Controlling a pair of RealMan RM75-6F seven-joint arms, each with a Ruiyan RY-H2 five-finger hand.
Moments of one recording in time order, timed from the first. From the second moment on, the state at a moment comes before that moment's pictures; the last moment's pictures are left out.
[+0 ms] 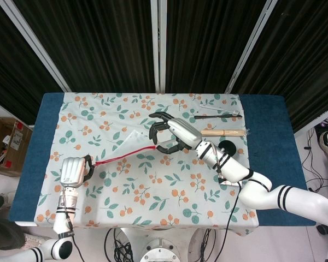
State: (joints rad) left arm -0.37 -1.75 -0.19 -1.26 1.25 1.30 0.38; right arm 1.02 -1.35 0.27 -1.47 -1.49 0.88 0.81
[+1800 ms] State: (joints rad) left arm -0.22 -1.27 -0.16 -1.60 1.19 1.41 0.31; right arm 0.70 -1.12 -0.04 -1.60 -1.46 1.12 0.27
